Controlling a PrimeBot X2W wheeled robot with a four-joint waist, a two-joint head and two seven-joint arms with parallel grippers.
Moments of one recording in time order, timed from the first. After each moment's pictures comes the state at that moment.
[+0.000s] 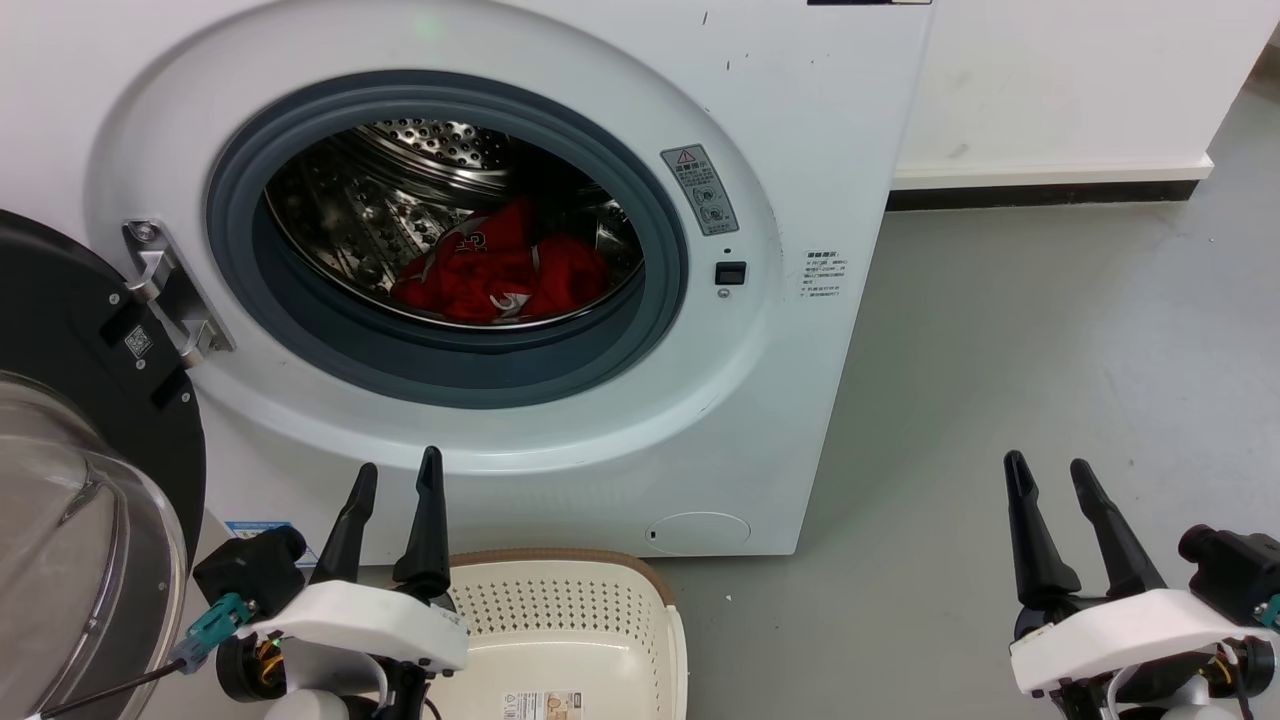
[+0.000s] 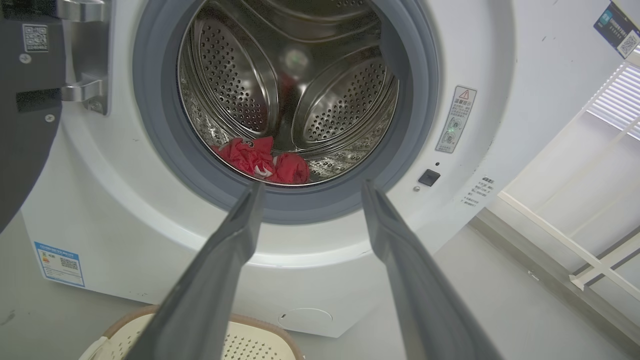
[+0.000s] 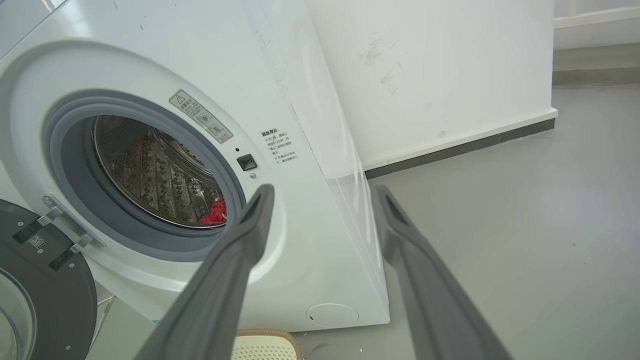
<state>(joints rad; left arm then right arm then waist) -0.09 0.05 -0.03 0.19 -0.51 -0.08 -0.14 0.00 -0.05 -0.03 0.05 0.42 0.13 -0.07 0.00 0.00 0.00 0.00</state>
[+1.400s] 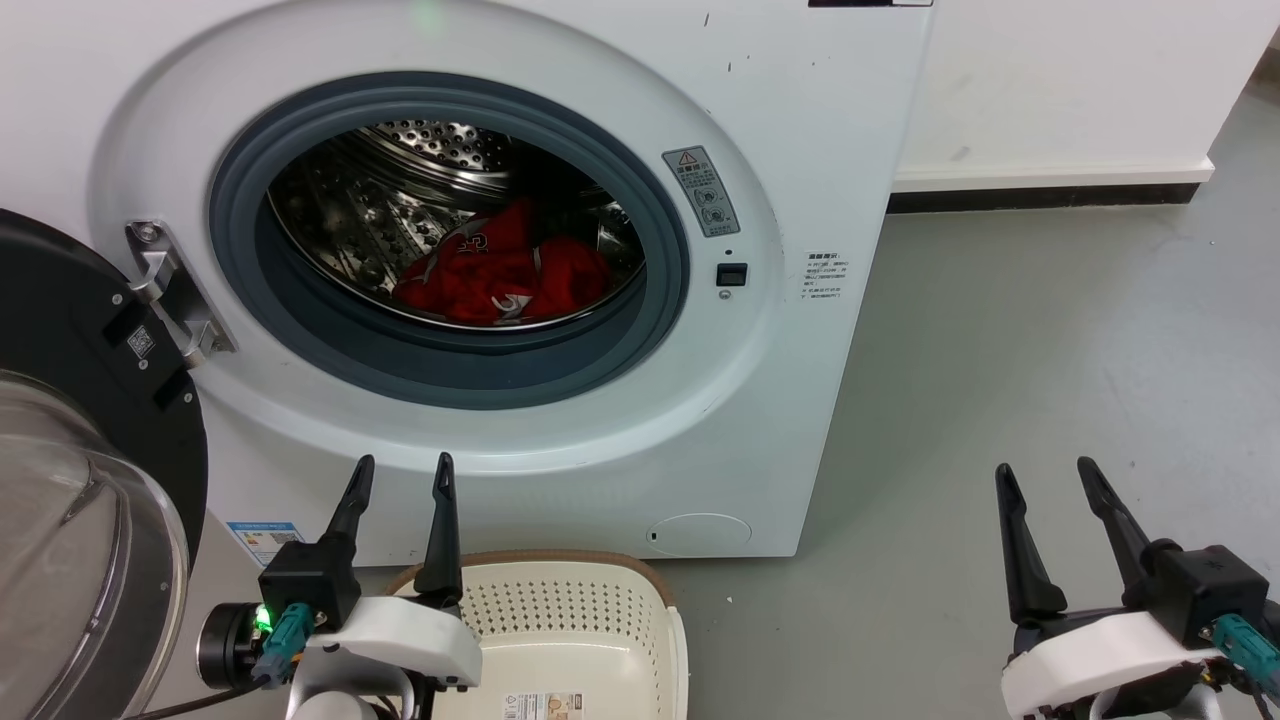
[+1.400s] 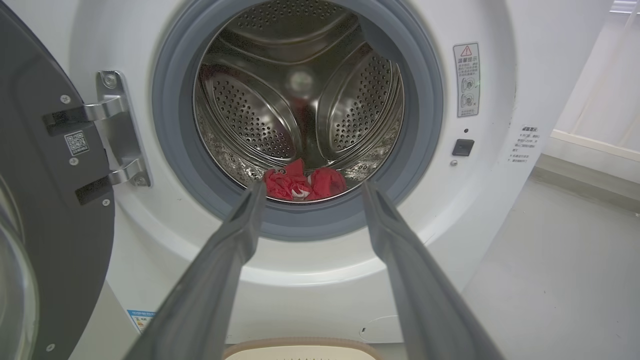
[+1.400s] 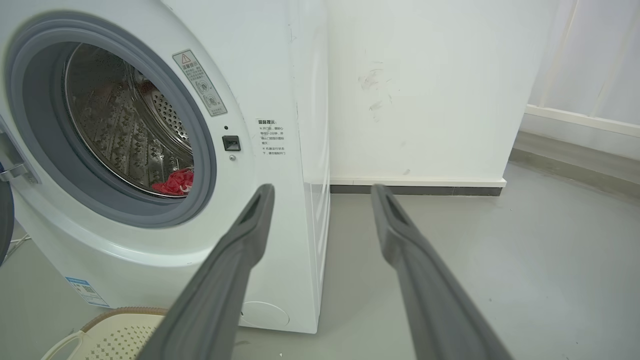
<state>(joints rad) -0.09 0.06 -0.05 0.21 -0.16 -0.04 -0.24 0.03 -0.05 -0.02 0.00 0.09 0.13 -0.12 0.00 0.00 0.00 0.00</state>
